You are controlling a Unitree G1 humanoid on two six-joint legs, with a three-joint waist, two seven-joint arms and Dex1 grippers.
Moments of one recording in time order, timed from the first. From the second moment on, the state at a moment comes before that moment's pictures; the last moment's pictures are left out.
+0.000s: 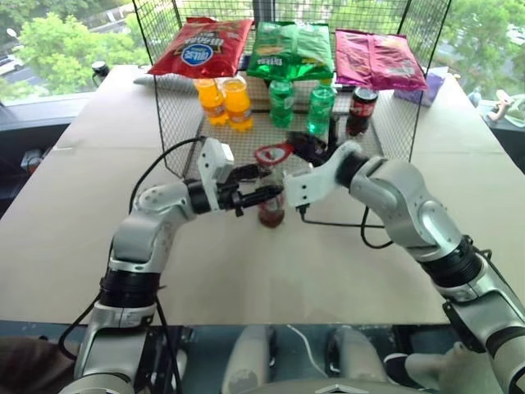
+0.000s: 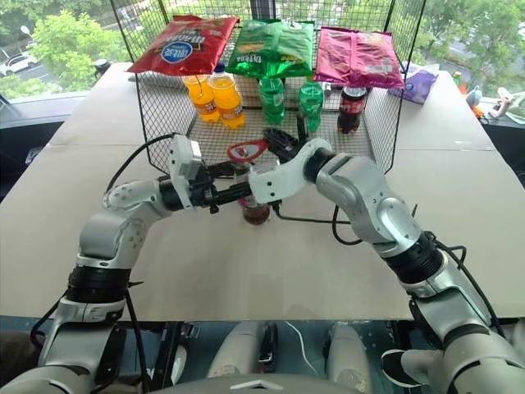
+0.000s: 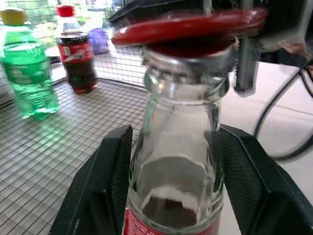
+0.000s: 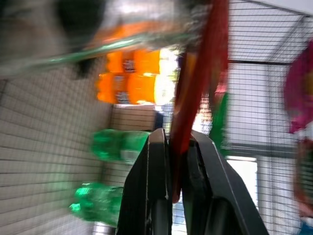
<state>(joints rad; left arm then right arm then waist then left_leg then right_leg) -0.48 0.53 0.00 -0.08 -0.45 0.39 -1.02 -0.80 -0.48 0.47 -0.23 -0.82 -0.01 0.67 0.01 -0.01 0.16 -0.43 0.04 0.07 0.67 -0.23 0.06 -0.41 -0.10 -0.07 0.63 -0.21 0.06</state>
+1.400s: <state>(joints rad) -0.42 0.55 0.03 -0.14 -0.49 0.33 -1.02 -0.33 -0.16 0.07 -0.64 -0.07 1.54 0.90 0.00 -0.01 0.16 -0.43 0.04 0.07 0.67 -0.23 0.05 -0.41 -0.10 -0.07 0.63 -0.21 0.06</state>
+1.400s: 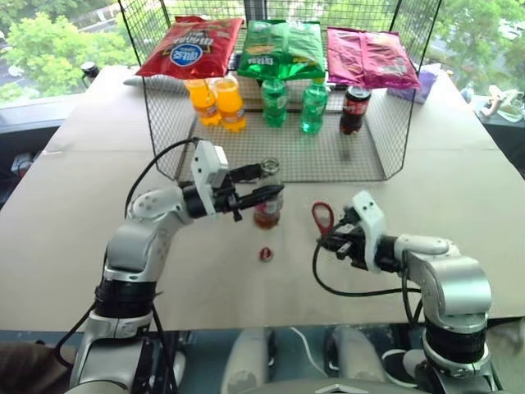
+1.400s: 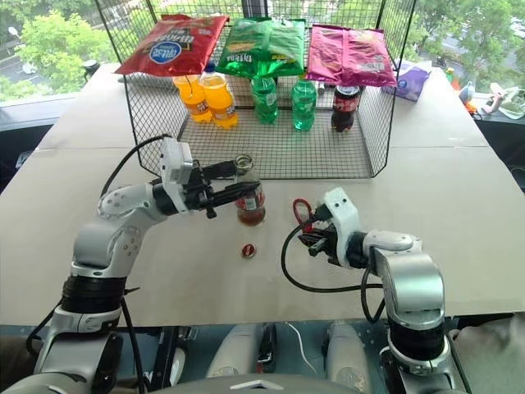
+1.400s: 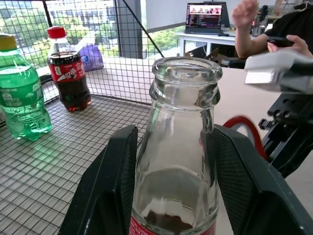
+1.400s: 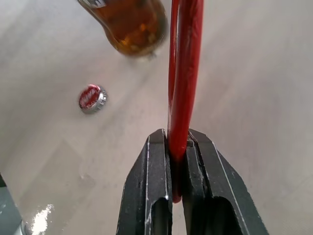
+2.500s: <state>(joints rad) -0.35 0.57 0.04 -0.09 -0.51 0.33 -1.02 -0.39 -0.20 -0.10 -0.73 0.33 1.28 0.58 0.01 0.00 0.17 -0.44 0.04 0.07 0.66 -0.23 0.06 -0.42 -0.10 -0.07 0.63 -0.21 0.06</state>
